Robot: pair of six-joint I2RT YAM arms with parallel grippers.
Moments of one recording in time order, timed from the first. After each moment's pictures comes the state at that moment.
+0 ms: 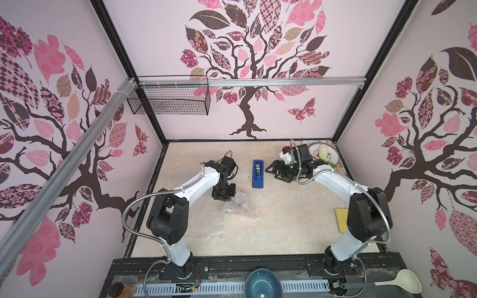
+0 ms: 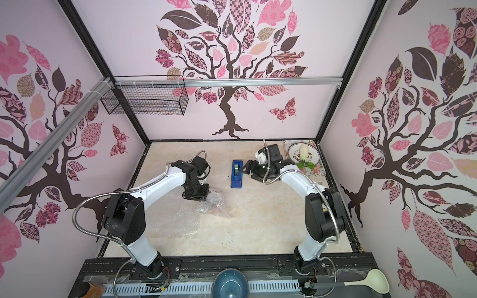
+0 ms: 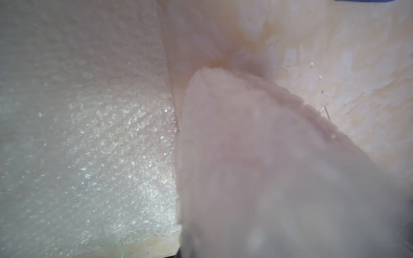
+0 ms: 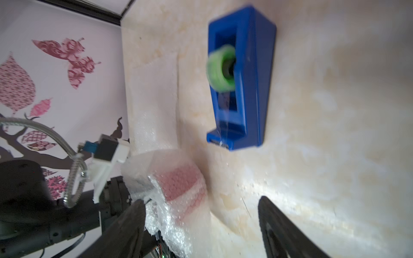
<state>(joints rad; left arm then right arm) -0.49 1.73 1.35 -1.13 0.12 -0.39 0.28 1.73 1.32 -0.42 -0.65 0.63</state>
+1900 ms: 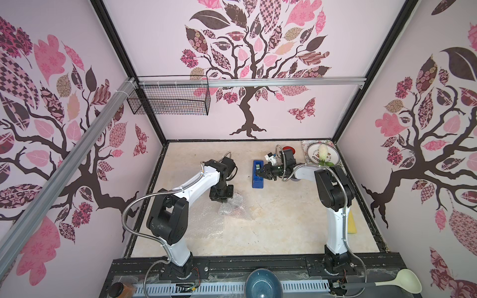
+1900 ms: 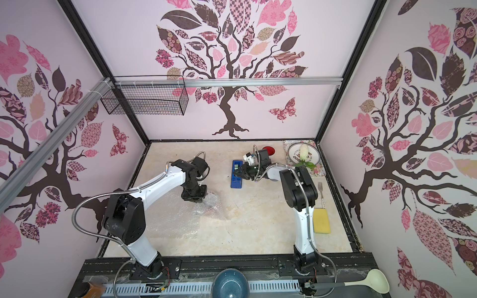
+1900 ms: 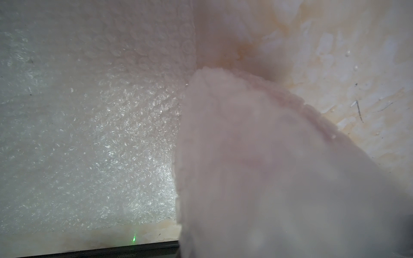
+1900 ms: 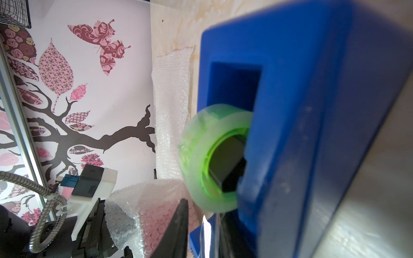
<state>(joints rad) -0.49 1.73 1.35 -1.18 0.08 -0.41 0.30 2.14 1.33 0.05 -0.94 0.74</state>
